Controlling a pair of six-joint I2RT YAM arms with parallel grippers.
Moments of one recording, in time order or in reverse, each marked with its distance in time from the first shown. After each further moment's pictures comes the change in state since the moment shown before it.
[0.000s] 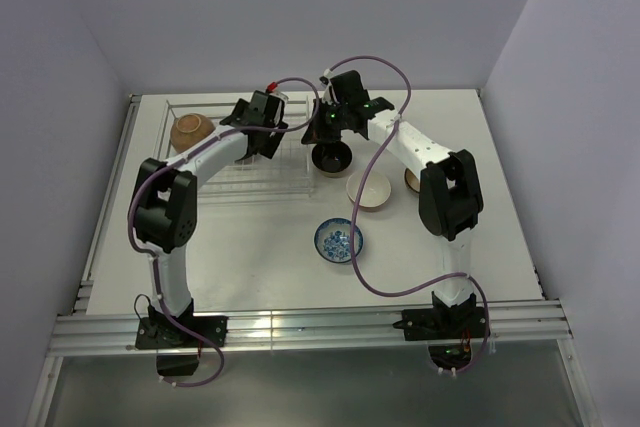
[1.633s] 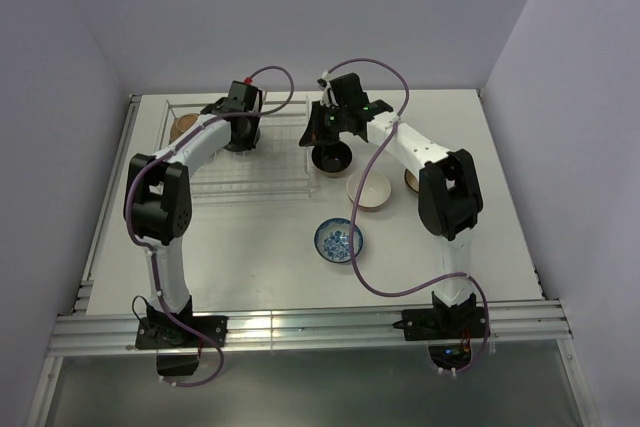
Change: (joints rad) left arm 0.126 0.038 0.082 -0.151 0.260 -0.186; right arm 0.000 0.003 -0.029 0.036 -0.037 -0.013
